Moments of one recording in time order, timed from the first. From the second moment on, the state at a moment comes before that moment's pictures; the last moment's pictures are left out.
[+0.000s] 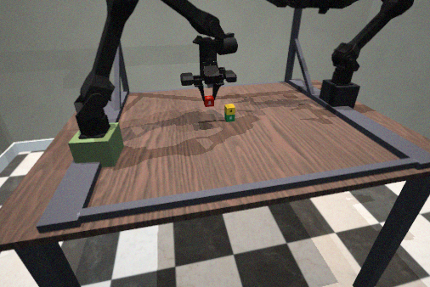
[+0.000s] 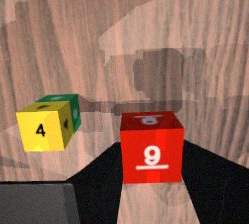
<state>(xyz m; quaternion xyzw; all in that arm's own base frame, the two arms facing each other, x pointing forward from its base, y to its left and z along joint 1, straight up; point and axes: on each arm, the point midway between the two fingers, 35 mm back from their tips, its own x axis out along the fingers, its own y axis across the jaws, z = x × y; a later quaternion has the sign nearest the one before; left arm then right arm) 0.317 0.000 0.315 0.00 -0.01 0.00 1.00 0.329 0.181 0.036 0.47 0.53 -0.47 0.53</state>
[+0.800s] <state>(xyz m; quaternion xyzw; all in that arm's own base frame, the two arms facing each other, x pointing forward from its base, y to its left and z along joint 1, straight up) 0.380 0.036 0.151 -0.01 0.15 0.02 0.99 0.329 0.181 0.036 0.47 0.53 -0.47 0.53</state>
